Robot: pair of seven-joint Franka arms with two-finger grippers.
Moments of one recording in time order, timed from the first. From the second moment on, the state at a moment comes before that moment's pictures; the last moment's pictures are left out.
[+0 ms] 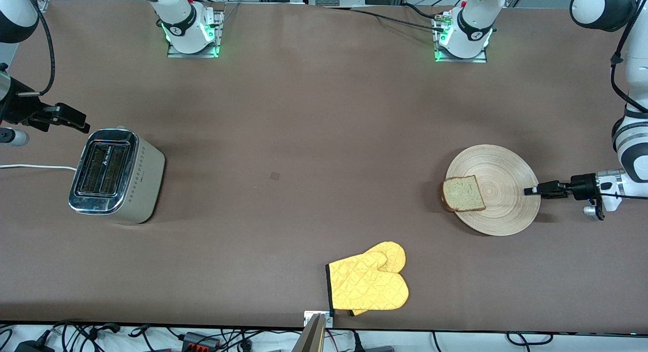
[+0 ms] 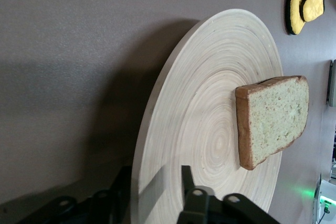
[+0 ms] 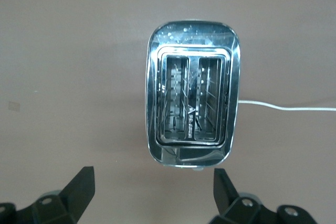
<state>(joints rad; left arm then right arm) 0.52 0.87 -0.03 -1.47 -0.67 1.80 0.87 -0.03 0.03 -0.04 -1.72 0.00 1.74 -0.04</state>
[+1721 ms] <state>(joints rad) 0.36 0.88 -0.22 -1.47 -0.79 1.67 0.82 -0.03 -0.07 -0.03 -1.81 0.00 1.78 -0.04</state>
